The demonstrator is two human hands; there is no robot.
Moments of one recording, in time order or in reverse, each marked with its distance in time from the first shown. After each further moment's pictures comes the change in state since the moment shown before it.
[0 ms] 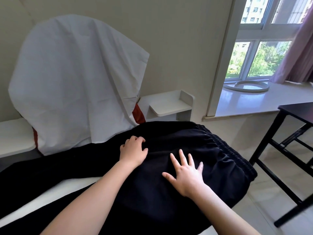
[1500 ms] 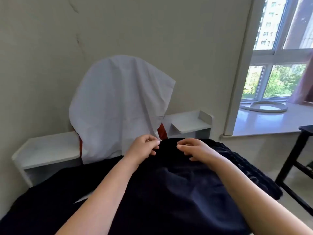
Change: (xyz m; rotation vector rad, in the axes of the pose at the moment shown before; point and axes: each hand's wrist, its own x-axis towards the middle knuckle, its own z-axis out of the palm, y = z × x) left_hand -0.057 -0.005 -0.138 -0.863 -0.057 -0.103; right_hand 0.015 -0.049 -0.131 0.993 -0.064 -0.152
